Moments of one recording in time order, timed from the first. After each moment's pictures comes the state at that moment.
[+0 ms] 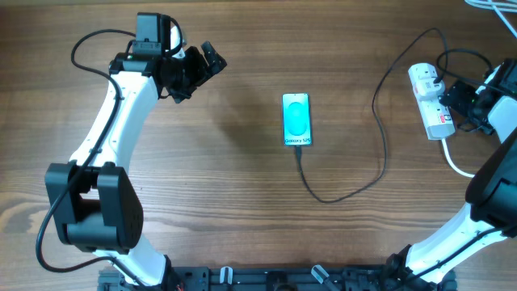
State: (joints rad) left arm -0.09 1.83 1.48 -0.68 0.40 -0.62; right arm -0.52 2.02 1.32 -0.39 -0.02 0.12
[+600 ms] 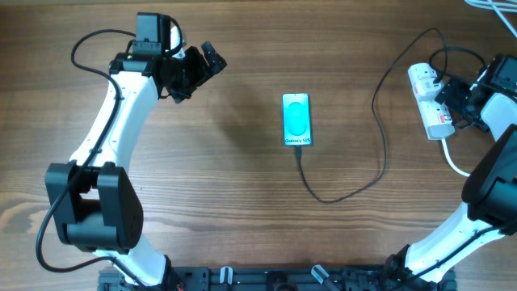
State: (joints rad) left arm -0.09 1.83 1.48 -0.68 0.40 -0.62; right arm -0.48 2.02 1.32 -0.38 0.04 0.13
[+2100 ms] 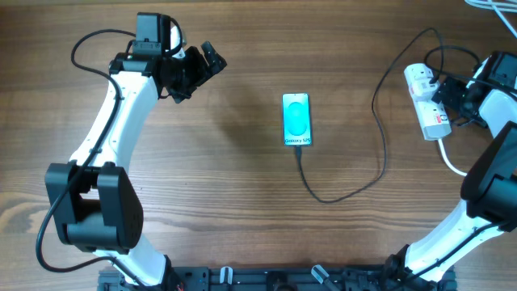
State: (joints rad) left arm -0.09 1.83 1.48 -0.68 0.40 -0.62; right arm -0.46 2.04 1.35 -0.42 0.02 0.07
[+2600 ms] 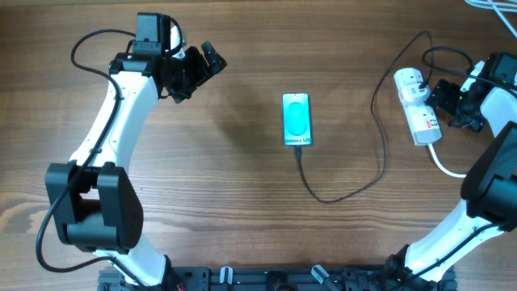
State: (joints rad) left arm -0.09 1.83 1.48 -0.68 0.40 -0.62; right arm -0.46 2.04 1.38 -0.57 -0.08 0.07
